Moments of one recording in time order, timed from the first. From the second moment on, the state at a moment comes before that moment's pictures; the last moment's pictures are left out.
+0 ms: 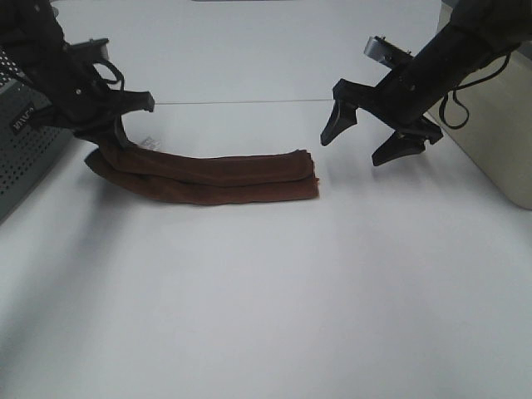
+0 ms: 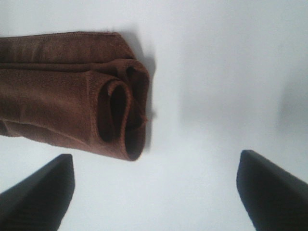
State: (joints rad) left arm -0.17 2.19 -1.67 -0.21 0.77 -0.12; right arm 0.14 2.17 -1.60 0.56 0.85 -0.22
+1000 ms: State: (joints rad) left arm -0.47 2.32 -1.91 -0.49 0.69 -0.31; right arm 0.14 1.94 -1.60 0.54 1.12 -0.14
